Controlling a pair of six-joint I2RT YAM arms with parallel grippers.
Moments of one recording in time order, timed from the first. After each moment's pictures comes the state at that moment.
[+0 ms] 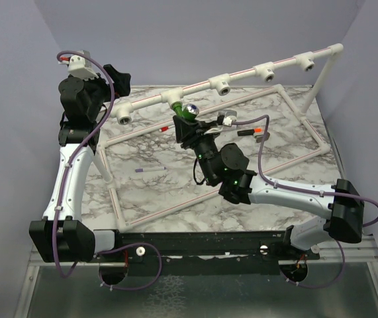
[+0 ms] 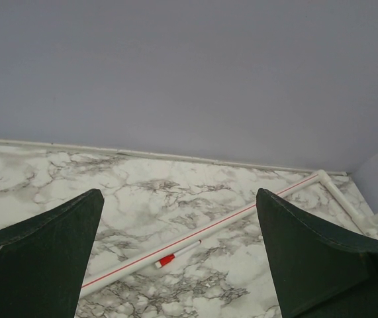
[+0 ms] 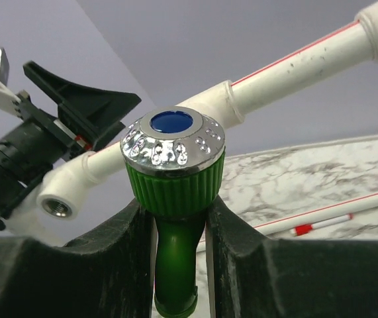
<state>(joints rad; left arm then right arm) 0.01 1.28 1.29 0.00 0.21 -0.37 1.17 1.46 1.12 0.75 0.74 0.21</state>
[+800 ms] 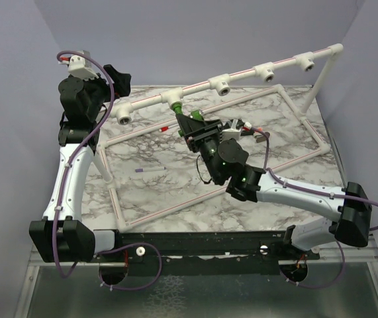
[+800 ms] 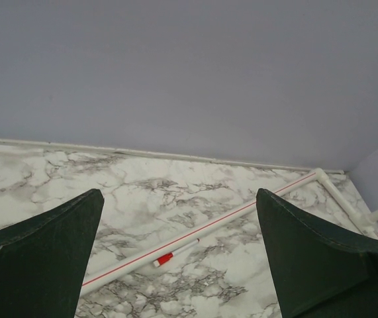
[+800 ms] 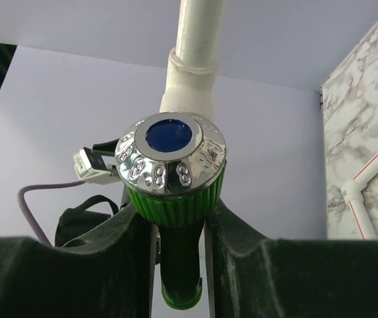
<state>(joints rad) 0.01 1.28 1.29 0.00 0.22 -0.38 1.13 1.41 1.09 0.51 0.74 1.27</state>
